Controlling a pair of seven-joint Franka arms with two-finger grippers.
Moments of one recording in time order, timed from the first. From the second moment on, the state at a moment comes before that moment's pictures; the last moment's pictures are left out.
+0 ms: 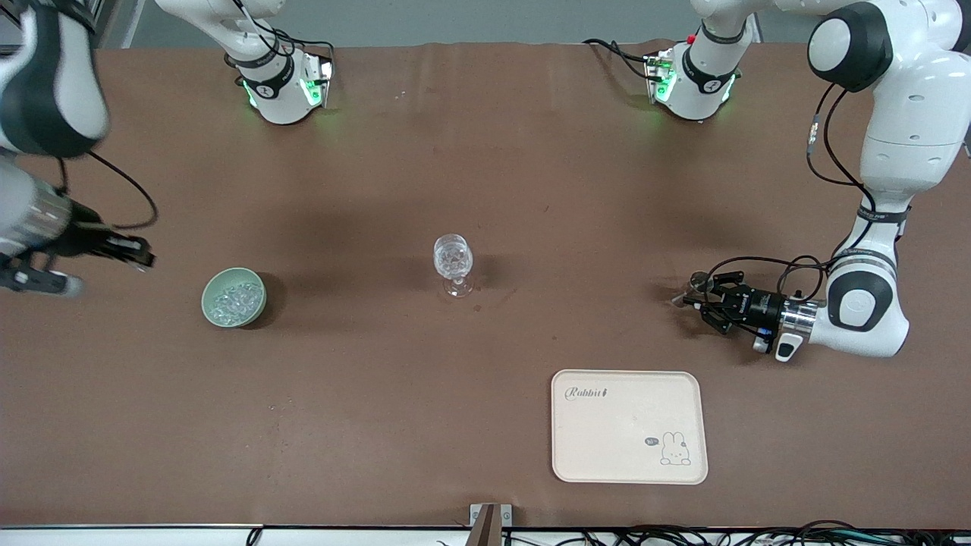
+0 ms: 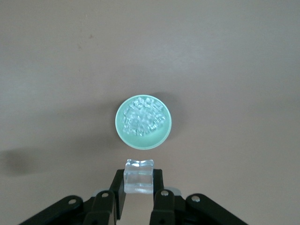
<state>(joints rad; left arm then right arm) 0.26 0.88 -0.10 -1.55 -0.75 1.59 -0.63 -0.05 0.06 -0.03 -1.69 0.01 1.69 0.09</state>
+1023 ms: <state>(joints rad) 0.18 0.80 -0.22 -1.48 -0.77 1.63 -0.74 -0.07 0.05 -0.03 -1.39 0.01 1.40 0.05</state>
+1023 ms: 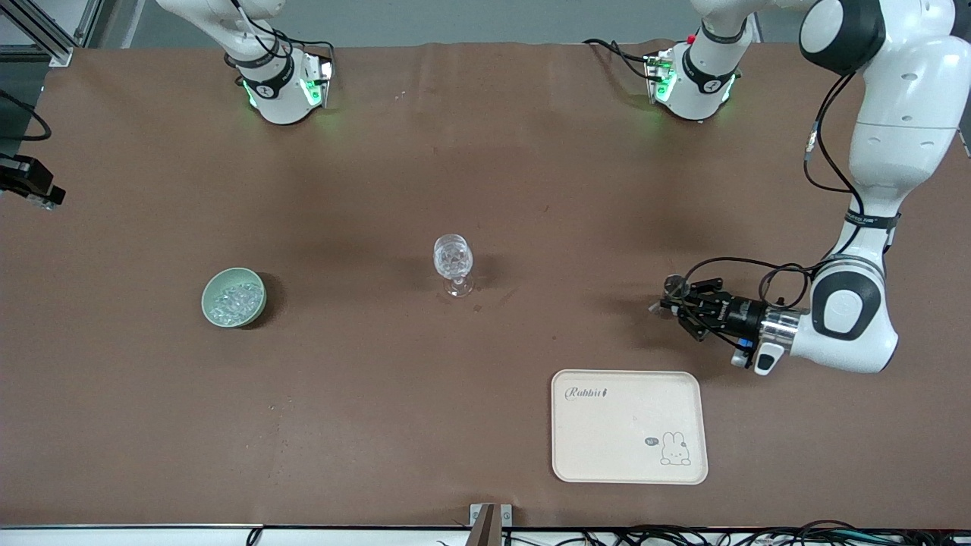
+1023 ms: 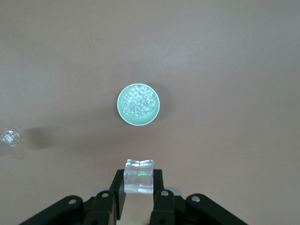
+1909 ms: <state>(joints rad) -0.18 0.64 -0.36 -1.48 -0.78 2.04 -1.26 -0.08 0.06 -0.03 -1.38 0.01 1.40 0.05</state>
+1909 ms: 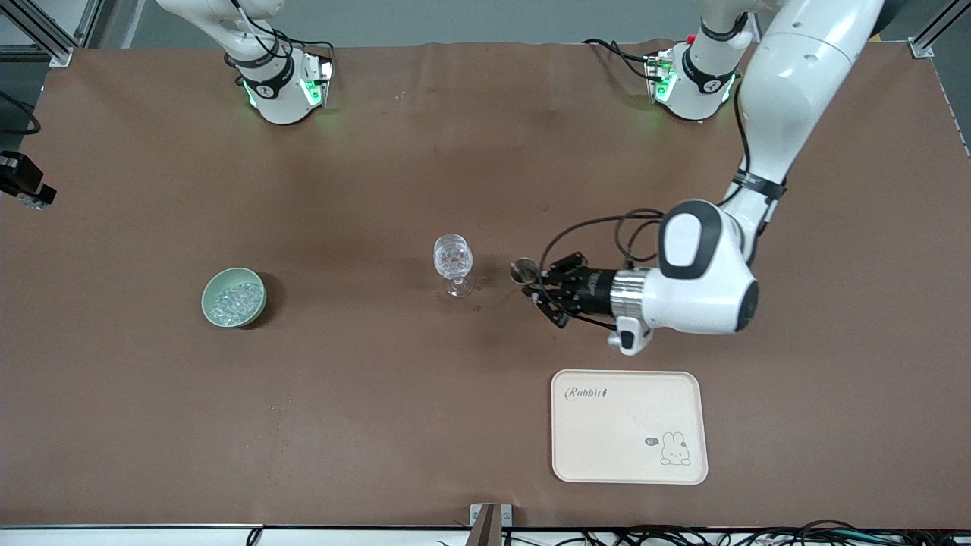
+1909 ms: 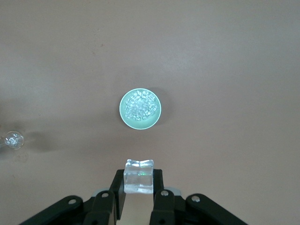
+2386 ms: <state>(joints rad) -0.34 0.60 -0.36 -1.47 -0.47 2.12 -1.61 -0.07 0.06 -0.02 -1.38 0.02 1.40 0.04</state>
